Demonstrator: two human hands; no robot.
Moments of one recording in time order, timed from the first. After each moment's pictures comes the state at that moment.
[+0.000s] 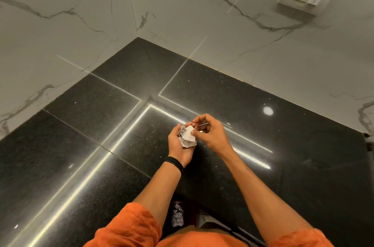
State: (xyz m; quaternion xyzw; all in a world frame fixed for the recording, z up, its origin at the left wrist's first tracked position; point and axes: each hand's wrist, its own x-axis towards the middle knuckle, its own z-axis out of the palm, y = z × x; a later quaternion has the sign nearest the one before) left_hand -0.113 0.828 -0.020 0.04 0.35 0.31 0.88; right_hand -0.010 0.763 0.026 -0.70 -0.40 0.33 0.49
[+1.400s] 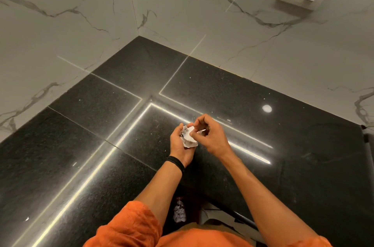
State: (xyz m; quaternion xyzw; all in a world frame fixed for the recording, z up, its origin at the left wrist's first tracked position) left_hand -0.133 0.817 -0.021 0.09 0.37 0.29 0.88; right_hand -0.044 0.741 0.040 -0.69 -0.45 0.29 0.49
